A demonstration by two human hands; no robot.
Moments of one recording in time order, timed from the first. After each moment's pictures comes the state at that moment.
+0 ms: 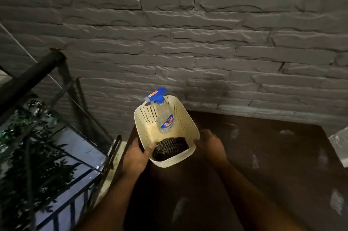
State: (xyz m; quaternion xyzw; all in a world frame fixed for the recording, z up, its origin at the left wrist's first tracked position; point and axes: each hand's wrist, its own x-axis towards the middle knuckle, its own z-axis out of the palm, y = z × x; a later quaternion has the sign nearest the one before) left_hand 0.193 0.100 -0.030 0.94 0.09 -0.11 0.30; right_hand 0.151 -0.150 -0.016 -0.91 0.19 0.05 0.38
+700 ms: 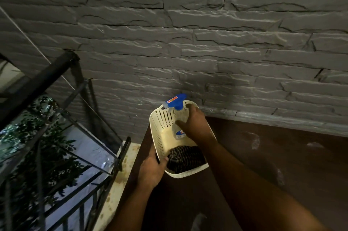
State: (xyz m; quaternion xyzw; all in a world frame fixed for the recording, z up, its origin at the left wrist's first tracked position) left_hand 0.203 0.107 -0.034 0.91 0.09 -0.18 0.36; right_hand 0.274 -0.073 0.018 -0.92 0.12 -0.01 0.38
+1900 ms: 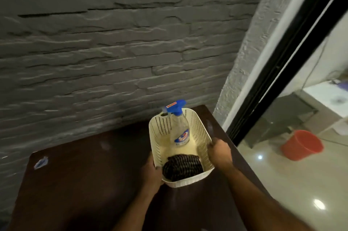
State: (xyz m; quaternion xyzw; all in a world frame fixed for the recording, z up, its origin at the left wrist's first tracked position) left_hand 0.069 -0.184 -0.042 0.80 -0.11 -0.31 0.50; right_hand -0.054 -0.386 0.003 -0.82 0.51 -0.07 0.26
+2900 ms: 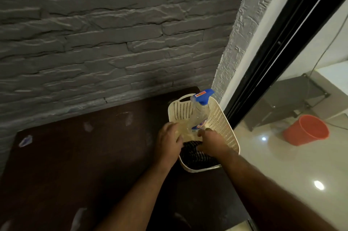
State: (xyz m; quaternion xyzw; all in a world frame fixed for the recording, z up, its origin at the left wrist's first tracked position) left_hand -0.012 -0.314 0.009 0.88 -0.31 -0.16 0.34; right_hand -0.098 -0.464 -0.030 -0.92 0.32 0.15 0.17
